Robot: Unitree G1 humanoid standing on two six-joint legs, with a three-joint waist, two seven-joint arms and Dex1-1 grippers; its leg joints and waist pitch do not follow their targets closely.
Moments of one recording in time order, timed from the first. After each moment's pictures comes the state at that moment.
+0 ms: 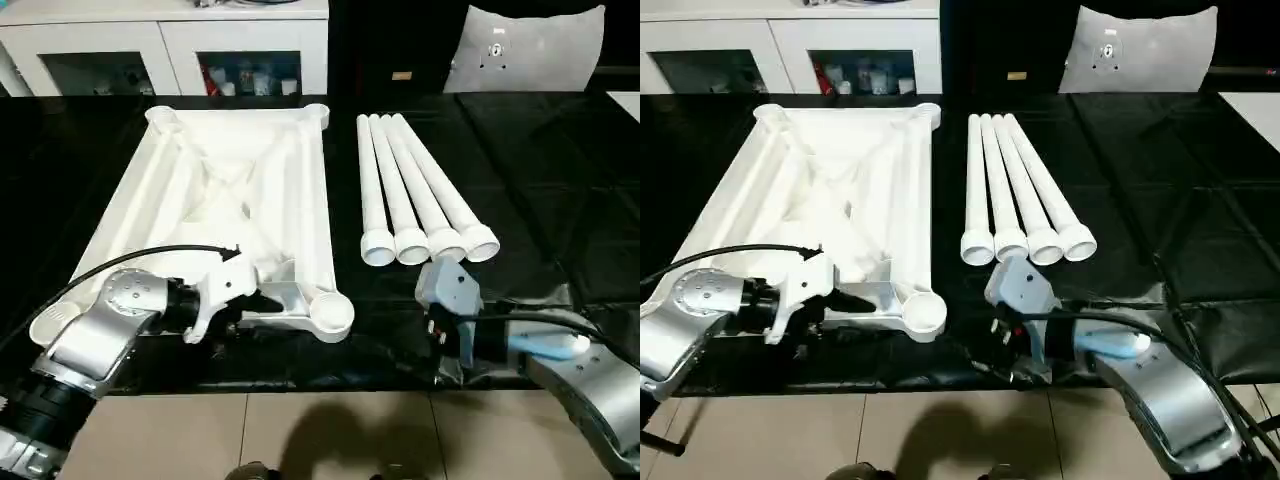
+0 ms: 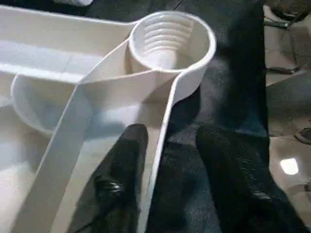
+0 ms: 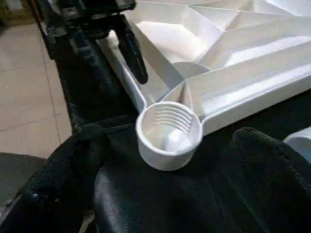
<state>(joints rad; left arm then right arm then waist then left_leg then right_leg) -0.37 0.67 -0.33 0.14 -0.19 0.25 -1.15 -0.13 -0.62 0.25 -0.42 0.32 0.54 0.78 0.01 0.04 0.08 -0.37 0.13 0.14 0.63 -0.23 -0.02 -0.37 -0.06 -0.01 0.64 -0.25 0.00</state>
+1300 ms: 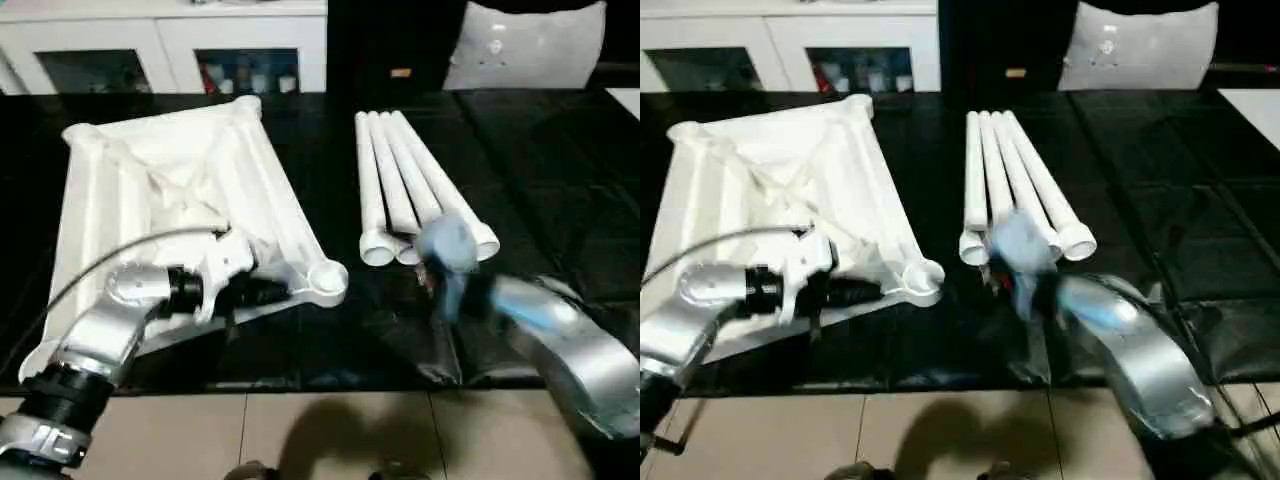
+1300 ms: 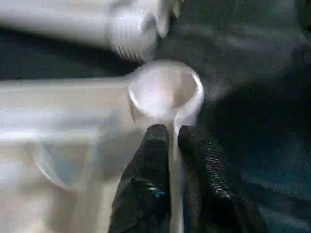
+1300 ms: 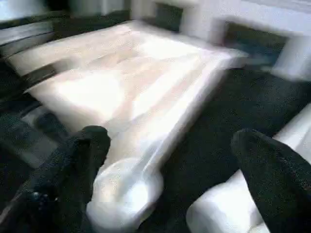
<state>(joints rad) -0.41 0.56 -0.21 0.21 -0.22 0.18 -1.06 -0.39 -0.35 0.18 -0.27 0.24 0.62 0.47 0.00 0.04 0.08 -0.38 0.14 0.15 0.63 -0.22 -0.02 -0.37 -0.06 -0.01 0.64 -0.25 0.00</state>
